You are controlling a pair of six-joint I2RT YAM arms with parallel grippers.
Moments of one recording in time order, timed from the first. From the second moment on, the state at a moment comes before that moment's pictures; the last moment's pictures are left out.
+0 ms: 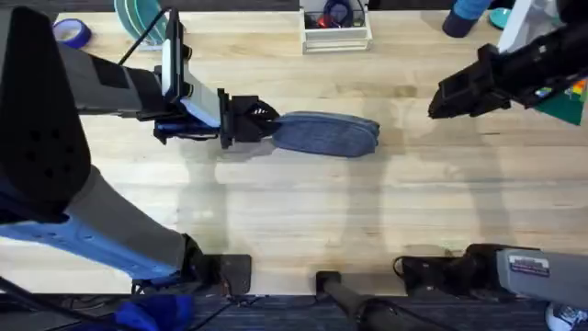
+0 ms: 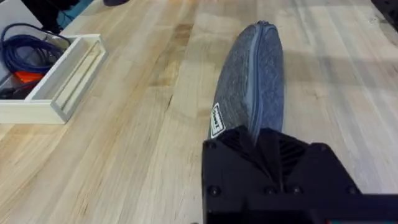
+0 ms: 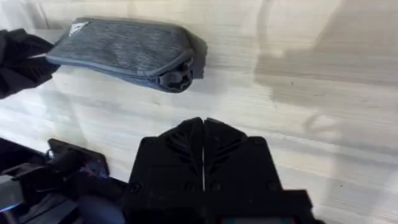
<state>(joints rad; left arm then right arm) 0.15 1.81 0.82 -0.50 1.37 1.59 -0.10 1.45 1.30 -1.28 -0.41 0.01</state>
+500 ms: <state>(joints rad) 0.15 1.81 0.82 -0.50 1.37 1.59 -0.09 1.33 1.30 -1.28 -0.38 -0.05</state>
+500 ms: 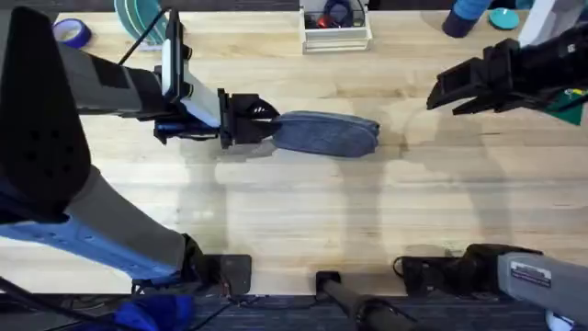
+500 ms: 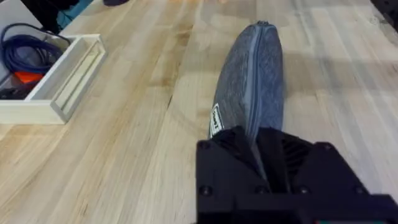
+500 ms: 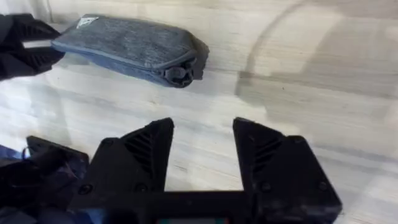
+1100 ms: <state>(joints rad) 0.15 1.81 0.82 -0.50 1.37 1.58 -0.09 1.33 1.30 -1.28 -0.37 -0.67</state>
